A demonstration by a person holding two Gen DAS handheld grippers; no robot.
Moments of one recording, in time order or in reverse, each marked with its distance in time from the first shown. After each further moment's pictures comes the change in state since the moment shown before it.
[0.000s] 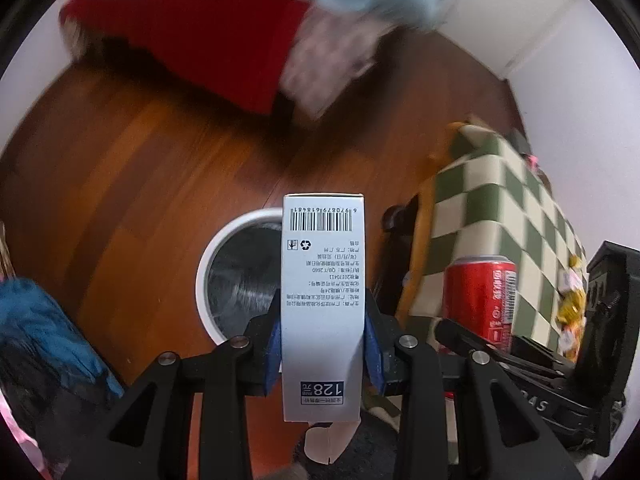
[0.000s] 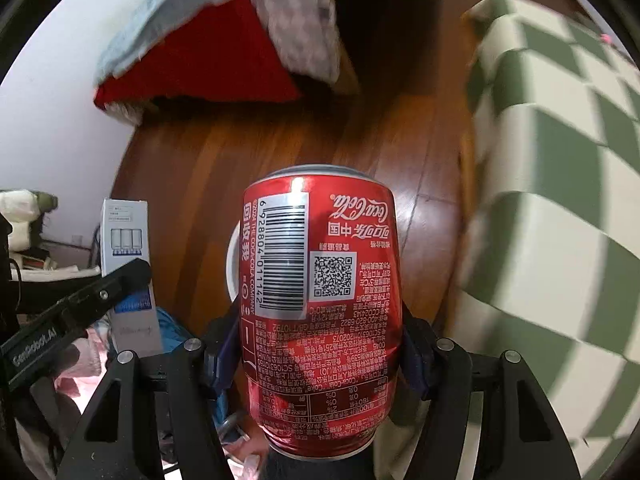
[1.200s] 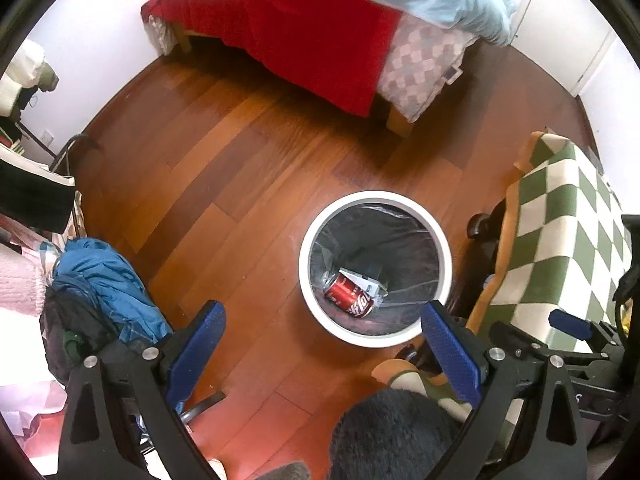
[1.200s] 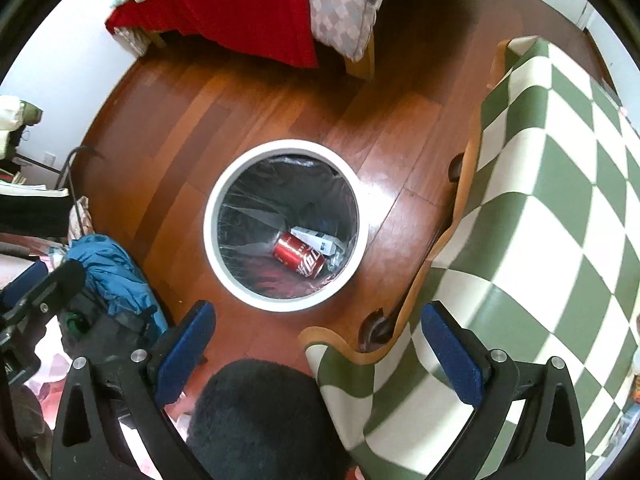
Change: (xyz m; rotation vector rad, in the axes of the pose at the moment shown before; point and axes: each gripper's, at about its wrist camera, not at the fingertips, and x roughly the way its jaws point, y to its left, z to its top) left arm -0.042 0.028 -0.063 -0.081 -0.080 0.290; right arm -0.027 0.029 -0.027 -0.230 0.043 -0.154
